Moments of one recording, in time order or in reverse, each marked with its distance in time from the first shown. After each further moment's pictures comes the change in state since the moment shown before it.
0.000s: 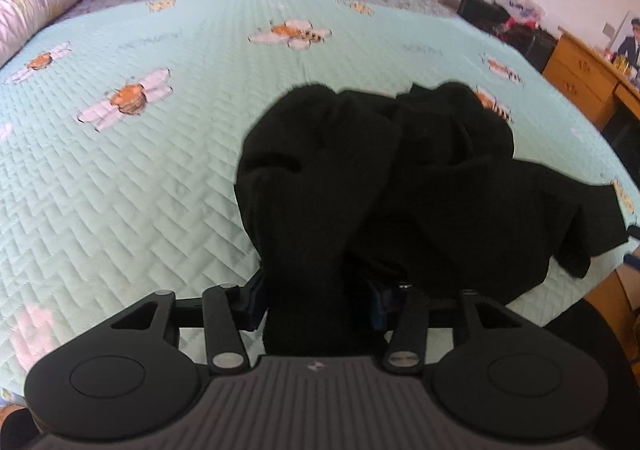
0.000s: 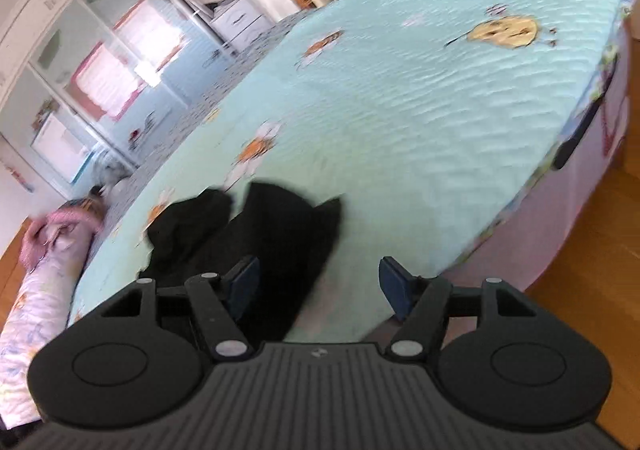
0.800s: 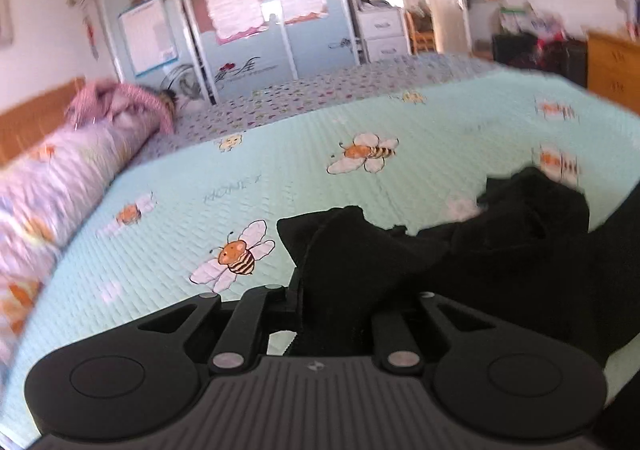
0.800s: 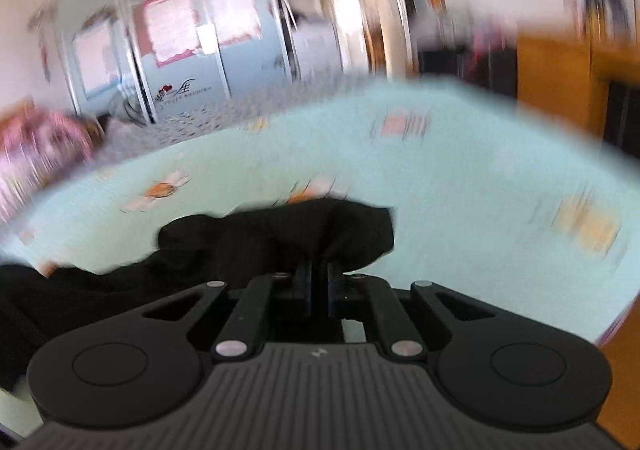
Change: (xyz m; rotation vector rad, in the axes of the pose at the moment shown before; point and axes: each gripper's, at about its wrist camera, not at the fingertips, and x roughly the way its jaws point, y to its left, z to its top) left arm -0.046 0.002 0.047 0.235 -0.274 0.322; right arm 0.008 0.114 0.007 -0.588 -0.158 -0.107
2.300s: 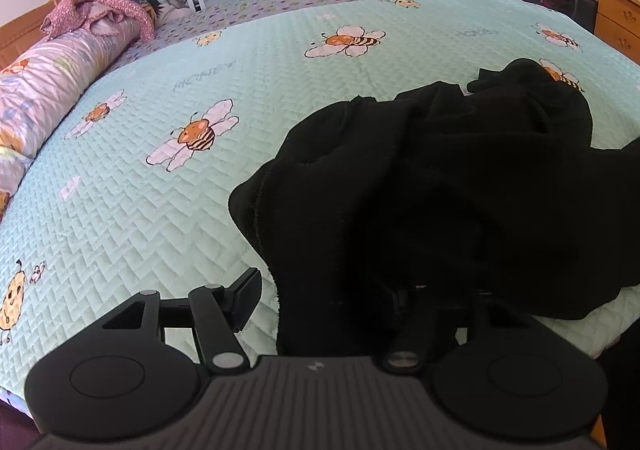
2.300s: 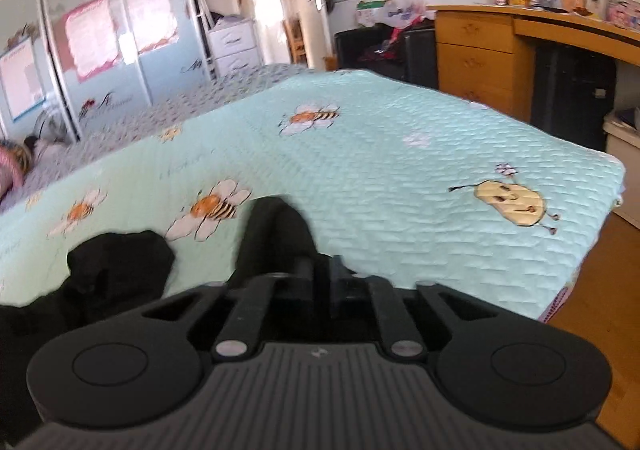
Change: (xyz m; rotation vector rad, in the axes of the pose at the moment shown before) left arm 0.037 -0.019 -0.051 -0.077 0.240 -0.060; right arm 0.023 -0.056 -0.012 0.245 0.044 -0.160
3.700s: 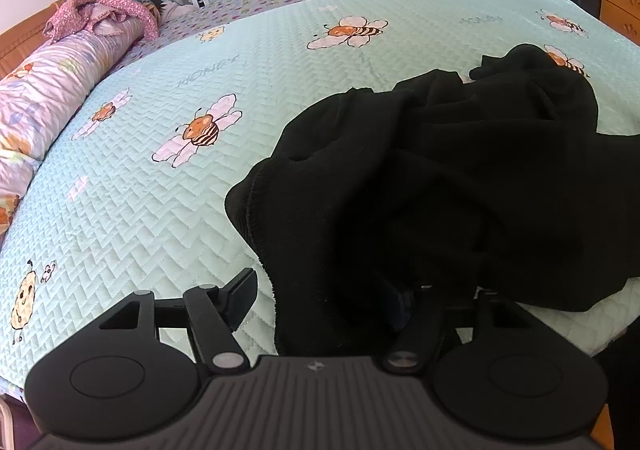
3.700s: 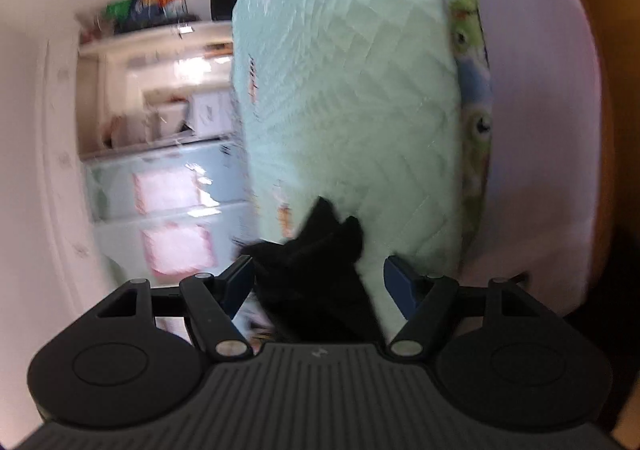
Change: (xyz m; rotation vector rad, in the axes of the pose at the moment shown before) left arm -0.002 -0.005 0.000 0.024 0.026 0.036; right arm 0.042 -0.131 -0.116 1.298 0.216 0.561
